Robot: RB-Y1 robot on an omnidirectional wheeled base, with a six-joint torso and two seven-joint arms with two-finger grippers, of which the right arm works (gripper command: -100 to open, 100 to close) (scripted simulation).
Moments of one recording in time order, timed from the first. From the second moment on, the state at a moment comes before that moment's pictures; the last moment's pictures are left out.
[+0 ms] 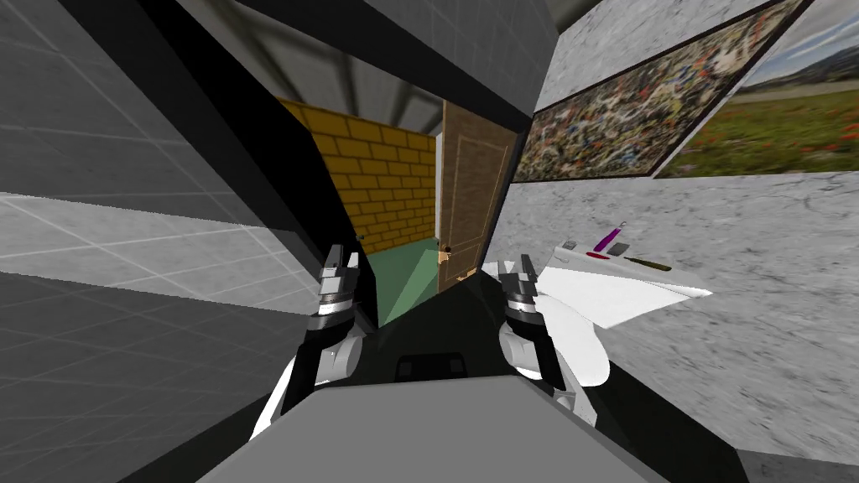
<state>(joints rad) 0.45 -0.04 -0.10 -2.09 -0.08 -0.58 -0.18</state>
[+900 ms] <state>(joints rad) 0.42 -0.07 -0.18 -1.90 -0.17 -0.62 -0.32</state>
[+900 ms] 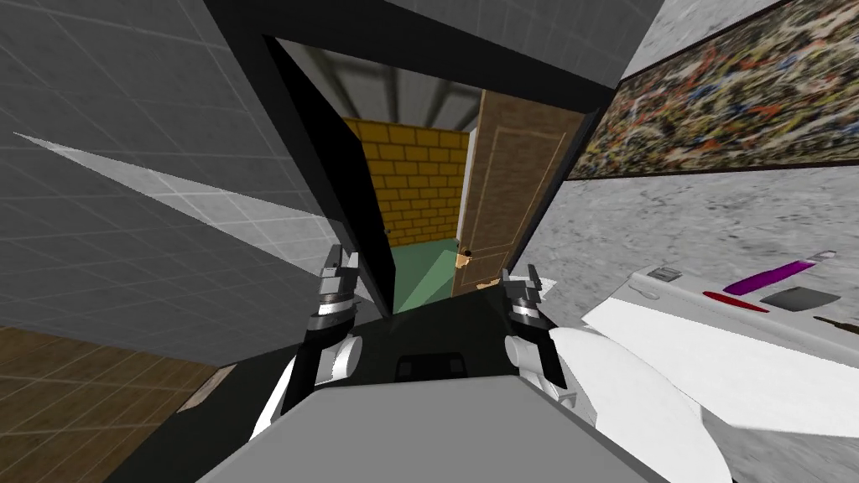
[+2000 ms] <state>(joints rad) 0.38 -0.11 -0.27 -1.68 -0.29 -0.67 -0.50</state>
